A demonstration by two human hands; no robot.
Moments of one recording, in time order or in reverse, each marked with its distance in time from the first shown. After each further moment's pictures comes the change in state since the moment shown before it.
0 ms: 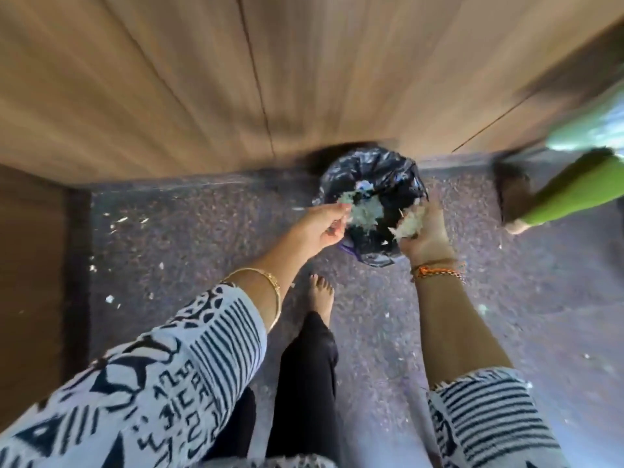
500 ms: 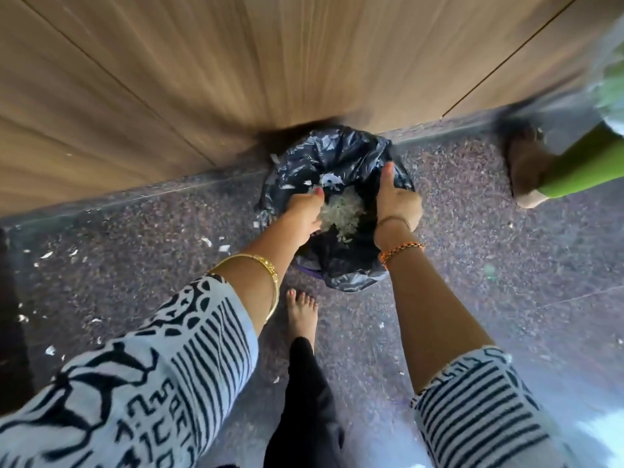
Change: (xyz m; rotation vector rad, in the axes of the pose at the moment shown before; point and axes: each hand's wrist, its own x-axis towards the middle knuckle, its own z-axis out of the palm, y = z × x) left_hand 0.163 0.002 0.057 0.386 0.292 -0.041; right_hand 0.124 -0.012 -0.003 -0.861 0.465 -0.190
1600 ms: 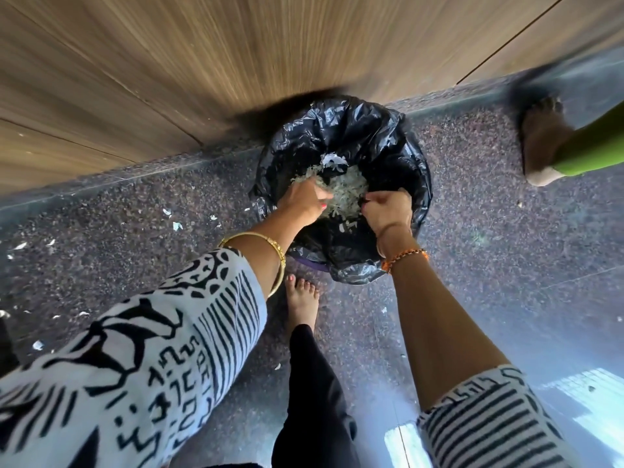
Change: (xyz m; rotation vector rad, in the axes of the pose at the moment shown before) left_hand 0.061 -0.022 -0.014 0.935 -0.030 0.407; right_hand 0.020 0.044 0.037 -0.098 -0.149 -0.015
